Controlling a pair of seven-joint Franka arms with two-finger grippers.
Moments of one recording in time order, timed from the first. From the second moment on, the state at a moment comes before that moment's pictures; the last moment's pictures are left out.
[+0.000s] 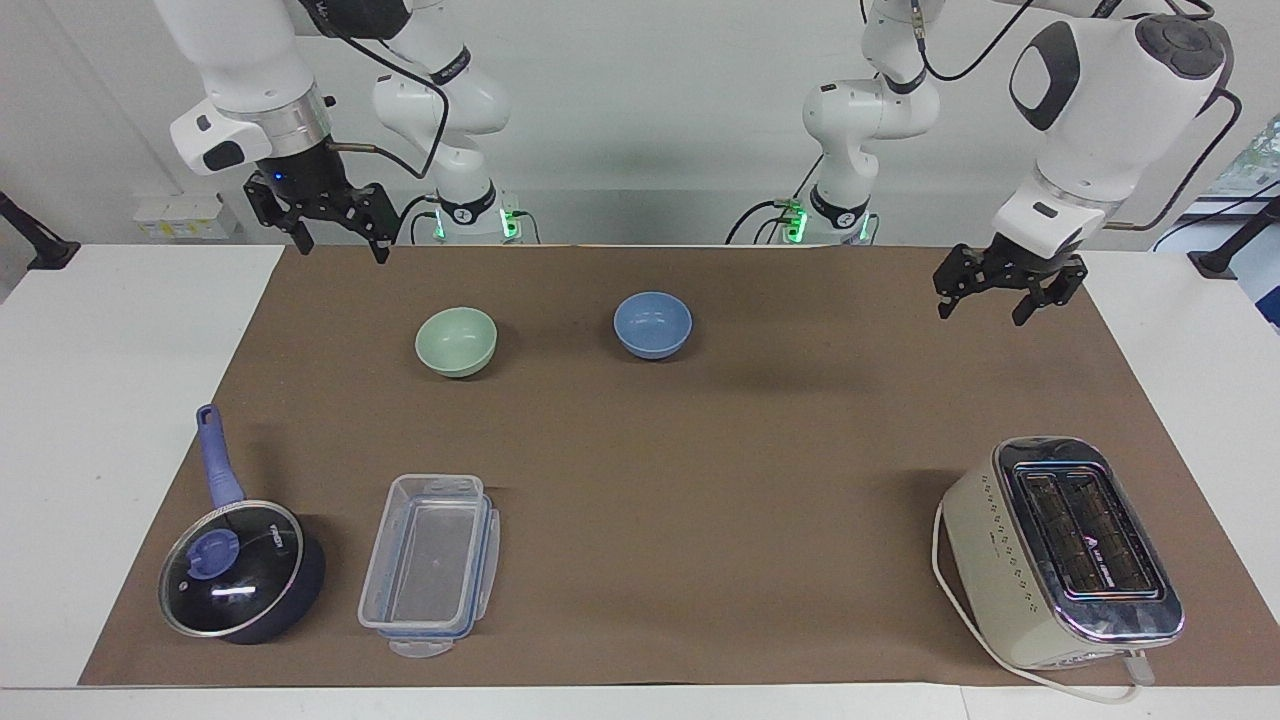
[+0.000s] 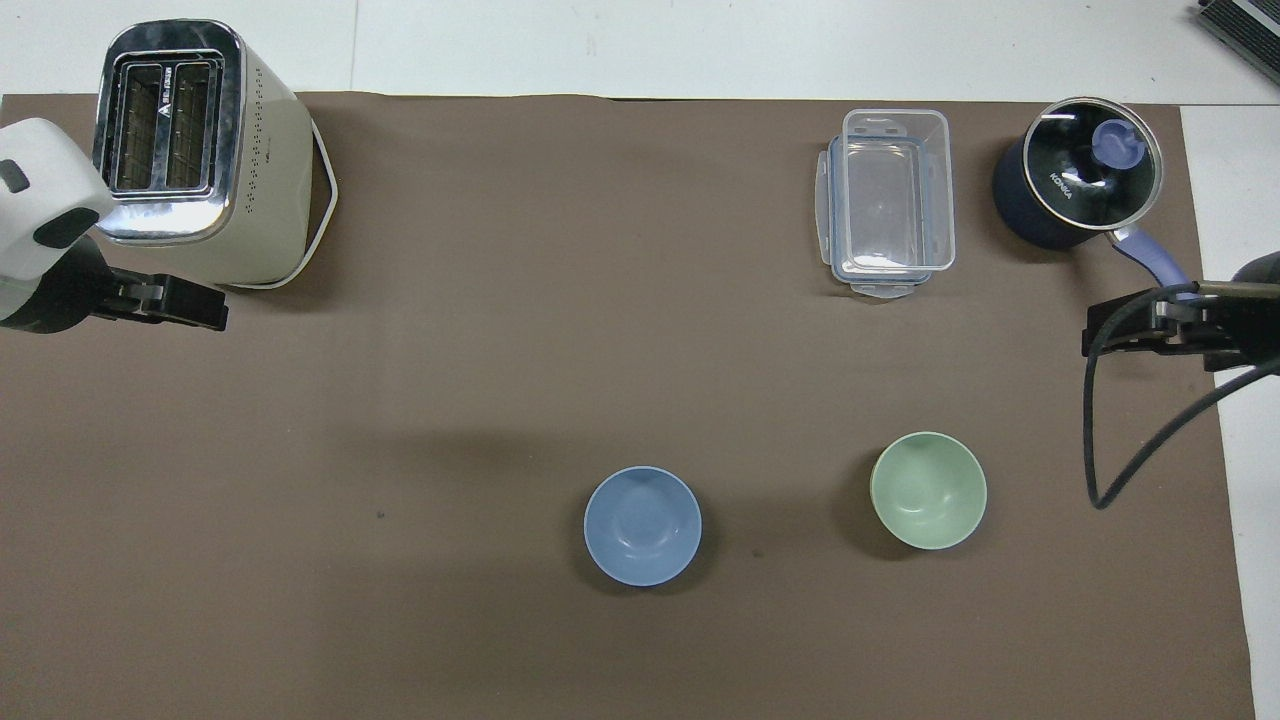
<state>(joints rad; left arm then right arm) 0.00 0.01 -0.10 -1.66 -0.02 1.71 0.07 -0.04 -0.04 0.08 -1.58 -0.02 1.53 0.18</state>
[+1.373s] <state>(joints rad) 0.00 0.02 -0.10 -1.57 -0.02 1.56 0.01 -0.10 -0.18 0.07 -2.38 0.04 2.07 0.00</state>
